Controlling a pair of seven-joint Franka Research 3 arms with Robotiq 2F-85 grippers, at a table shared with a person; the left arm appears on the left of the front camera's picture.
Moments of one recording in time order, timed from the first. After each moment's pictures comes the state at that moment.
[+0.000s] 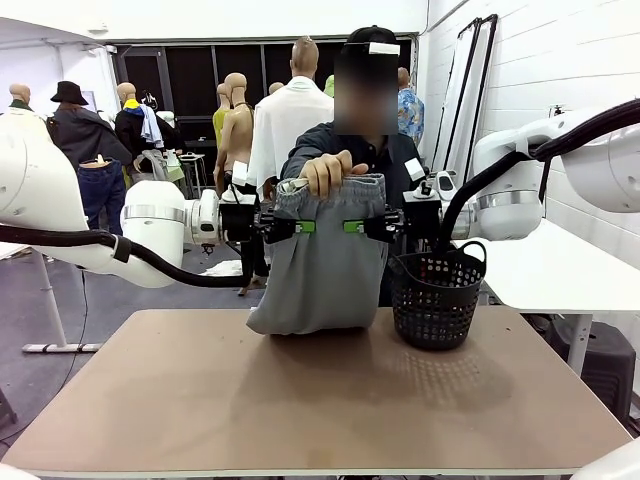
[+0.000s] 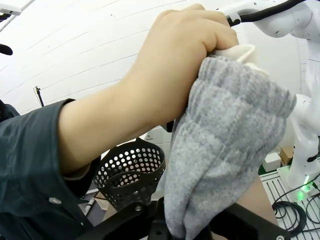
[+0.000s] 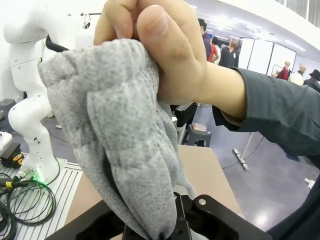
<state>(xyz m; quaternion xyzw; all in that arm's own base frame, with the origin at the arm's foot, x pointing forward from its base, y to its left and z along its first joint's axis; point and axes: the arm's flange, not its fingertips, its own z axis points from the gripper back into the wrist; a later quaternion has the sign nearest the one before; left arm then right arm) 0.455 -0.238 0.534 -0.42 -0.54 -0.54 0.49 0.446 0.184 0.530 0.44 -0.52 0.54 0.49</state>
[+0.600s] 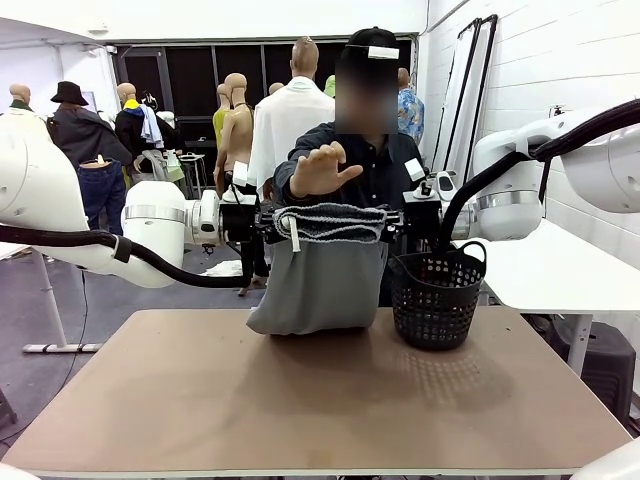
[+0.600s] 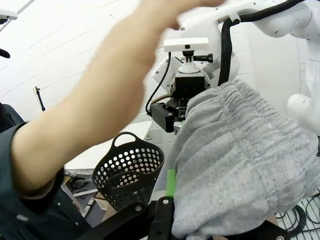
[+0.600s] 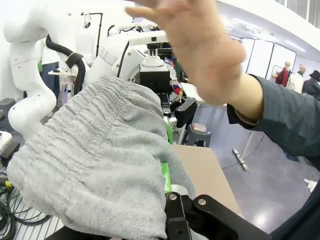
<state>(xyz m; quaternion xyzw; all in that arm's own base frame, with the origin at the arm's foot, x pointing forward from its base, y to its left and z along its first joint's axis) 0.455 -0.239 0.534 -0.42 -0.54 -0.55 0.49 0.446 0.185 0.530 0.44 -0.52 0.54 0.49</state>
